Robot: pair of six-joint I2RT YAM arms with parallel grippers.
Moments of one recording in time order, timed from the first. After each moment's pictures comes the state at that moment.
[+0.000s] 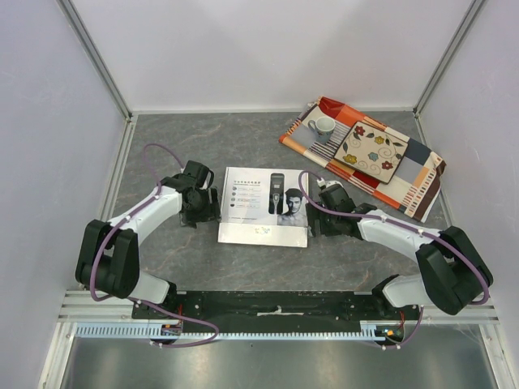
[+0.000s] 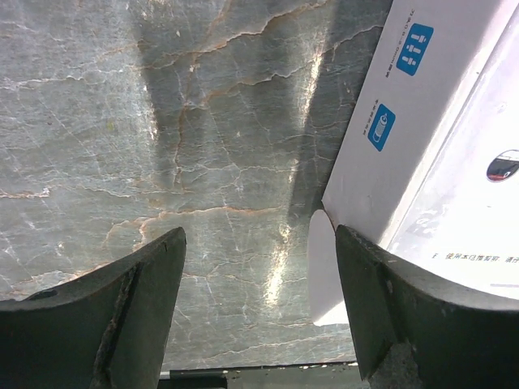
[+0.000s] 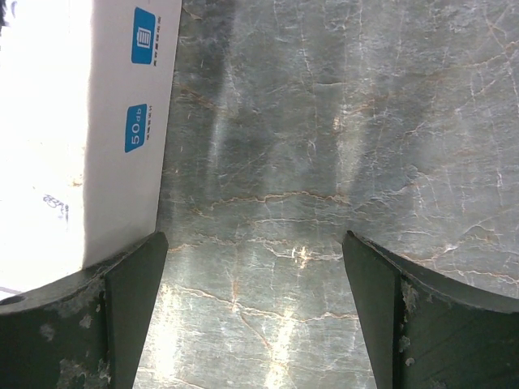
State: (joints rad) left arm -0.33 1.45 0.89 -0.70 -0.03 -0.48; right arm 0.57 1.36 0.64 -0.31 0.10 0.42
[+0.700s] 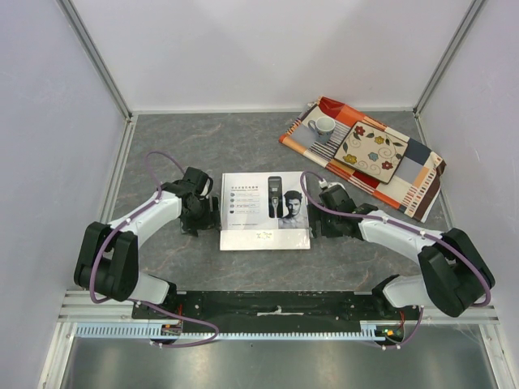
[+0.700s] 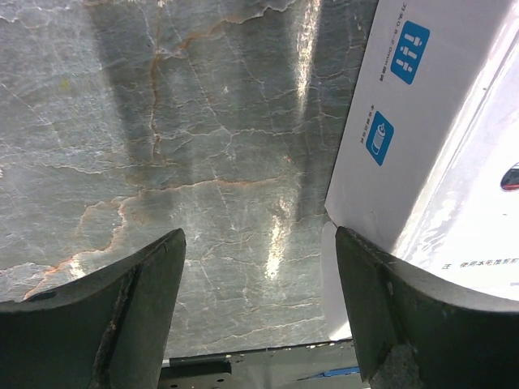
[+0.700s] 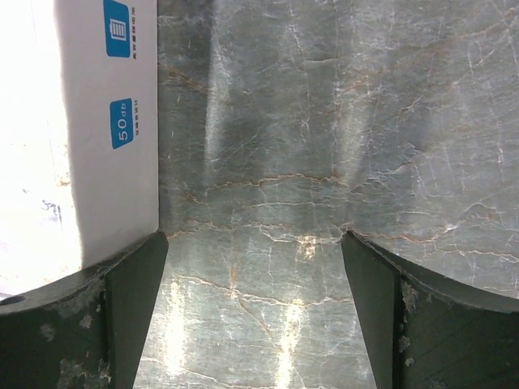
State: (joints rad) left arm -0.33 1.43 0.83 -0.71 0.05 -0.45; right arm 0.57 1.35 0.64 -0.35 0.10 0.45
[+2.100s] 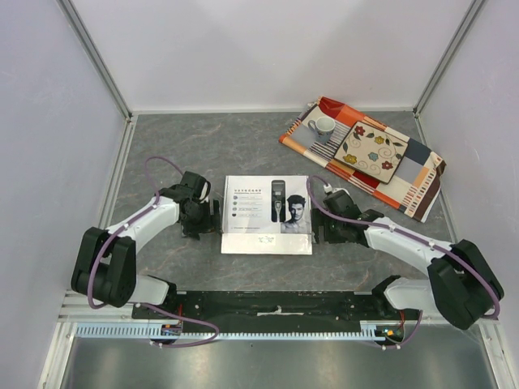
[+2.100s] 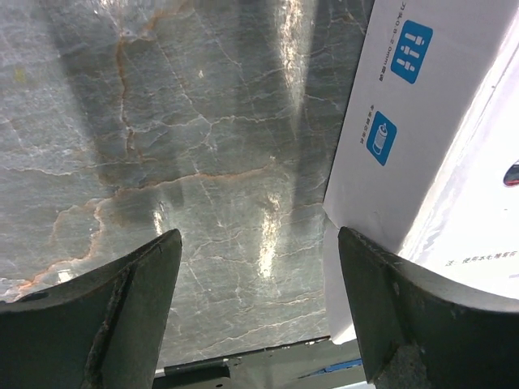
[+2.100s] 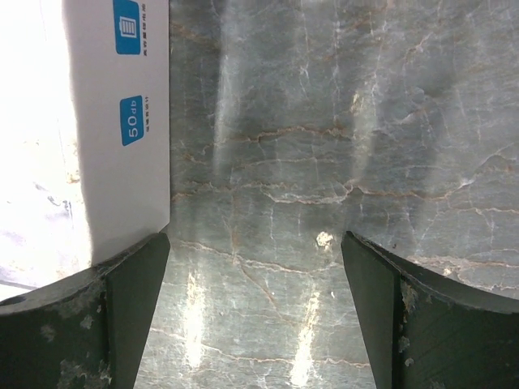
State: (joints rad) left arm -0.33 1.38 0.76 -0.66 0.13 -0.43; right arm 0.58 1.24 0.57 -0.38 0.07 0.51
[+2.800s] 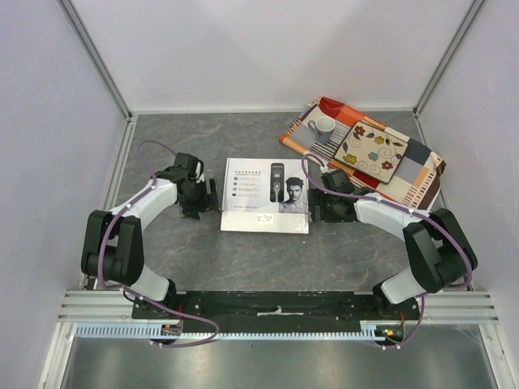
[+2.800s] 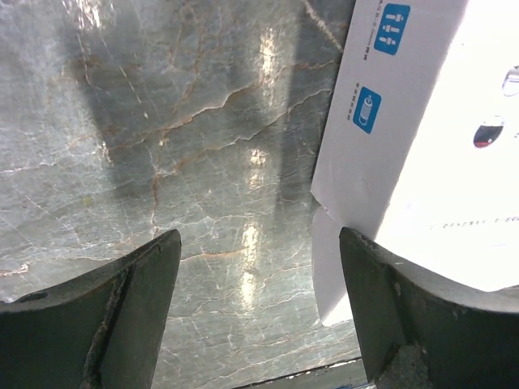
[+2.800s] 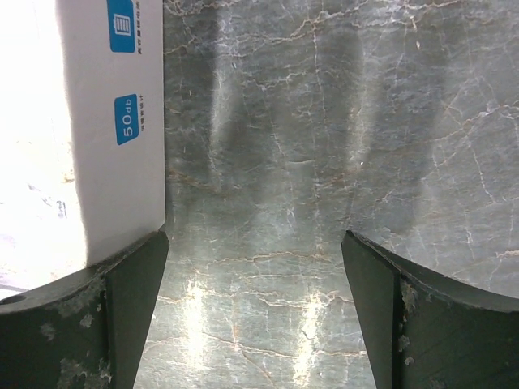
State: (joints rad) left arm -0.22 1.53 0.93 -0.61 0.17 -0.39; right arm 0.47 1.51 0.79 -0.35 0.04 0.42
